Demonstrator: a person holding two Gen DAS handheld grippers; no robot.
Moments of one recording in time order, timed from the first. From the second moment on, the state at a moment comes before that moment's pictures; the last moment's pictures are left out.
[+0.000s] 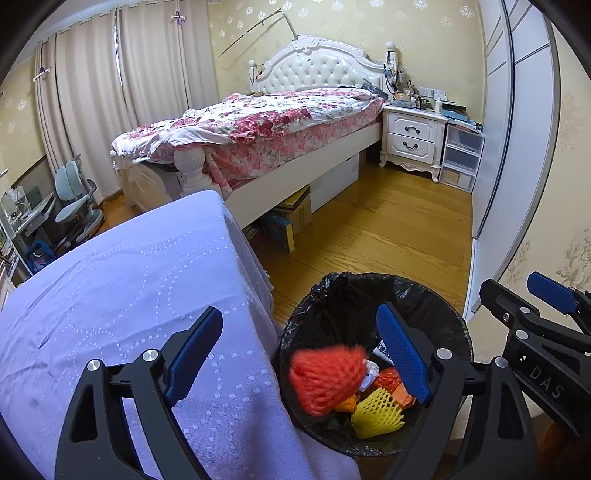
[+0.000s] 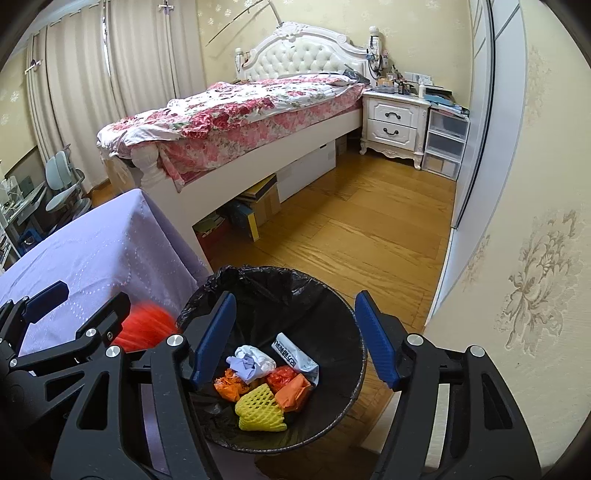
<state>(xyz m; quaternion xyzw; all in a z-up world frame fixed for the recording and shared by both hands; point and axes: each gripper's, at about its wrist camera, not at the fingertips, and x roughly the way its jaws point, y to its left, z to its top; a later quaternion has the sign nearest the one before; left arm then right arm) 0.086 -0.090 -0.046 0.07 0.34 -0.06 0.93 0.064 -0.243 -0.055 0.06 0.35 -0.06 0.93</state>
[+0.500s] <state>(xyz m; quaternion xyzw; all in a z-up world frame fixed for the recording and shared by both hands) 0.083 -0.097 -0.040 0.07 0.34 -0.07 0.94 0.061 -0.252 -0.052 0.07 0.34 -0.07 0.93</state>
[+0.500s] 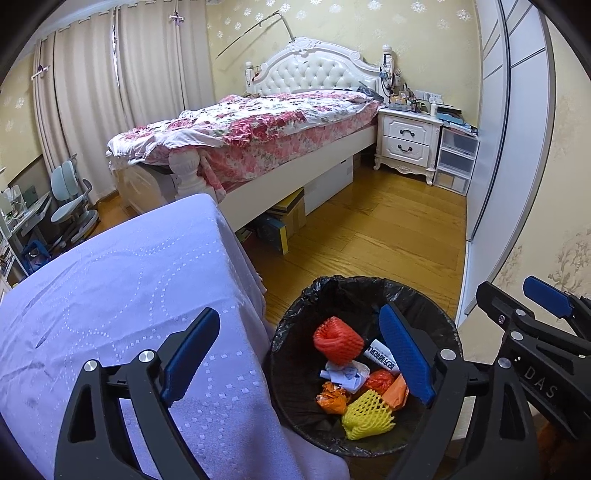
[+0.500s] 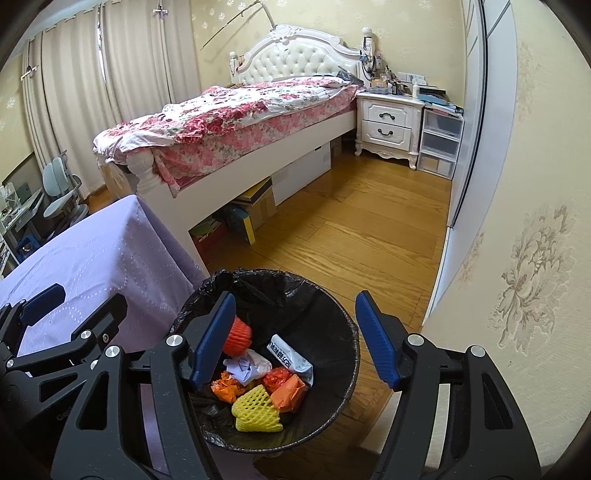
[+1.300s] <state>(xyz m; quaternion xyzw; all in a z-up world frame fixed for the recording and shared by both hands) 0.065 -0.074 -0.017 0.04 0.32 -0.05 0.94 0.038 -0.235 -0.028 0.06 0.32 -0.05 0.94</state>
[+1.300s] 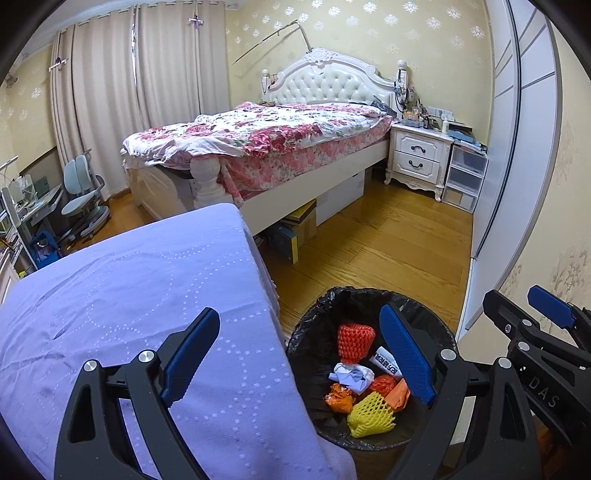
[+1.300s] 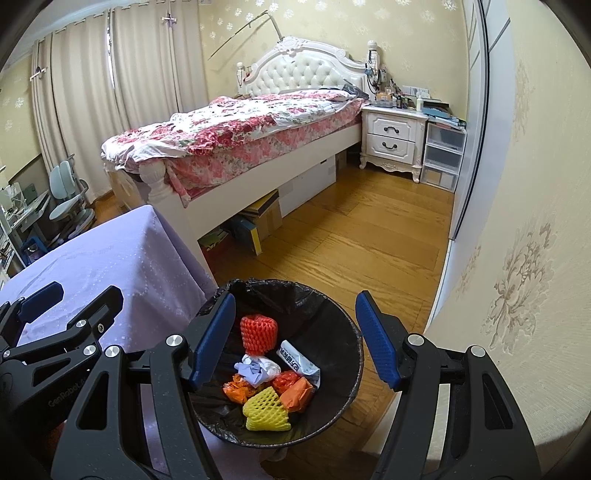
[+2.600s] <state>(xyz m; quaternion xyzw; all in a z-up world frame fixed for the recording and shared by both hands) -0.006 0.007 0.007 0.01 0.29 0.01 0.96 -0.028 -0.166 0.000 0.01 0.28 -0.01 0.96</state>
